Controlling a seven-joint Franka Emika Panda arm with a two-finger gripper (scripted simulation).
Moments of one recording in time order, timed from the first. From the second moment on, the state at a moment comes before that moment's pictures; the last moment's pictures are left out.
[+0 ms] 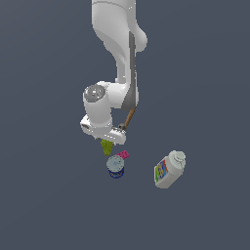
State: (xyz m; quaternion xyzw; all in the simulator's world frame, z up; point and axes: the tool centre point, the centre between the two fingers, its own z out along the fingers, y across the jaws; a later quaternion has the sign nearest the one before) arm -0.023 -0.095 0.075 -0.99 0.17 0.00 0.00
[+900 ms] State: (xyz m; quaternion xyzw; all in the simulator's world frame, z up) arm -0.023 -0.094 0.042 -0.99 0.17 0.00 0.00
